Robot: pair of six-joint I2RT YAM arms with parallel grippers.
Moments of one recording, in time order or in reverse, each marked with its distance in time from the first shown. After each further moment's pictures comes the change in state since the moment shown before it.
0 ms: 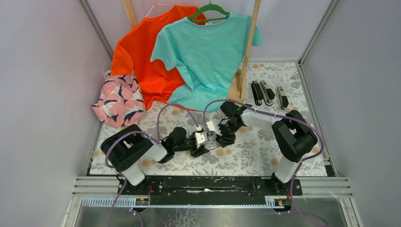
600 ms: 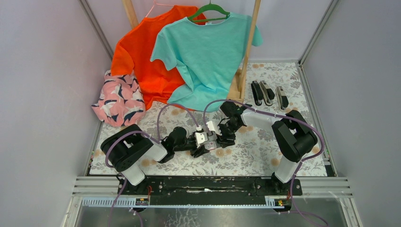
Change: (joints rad) left arm 0.000 0.002 0.003 -0.003 0.000 0.007; right arm 0.000 0.000 0.000 0.003 0.006 -0.005
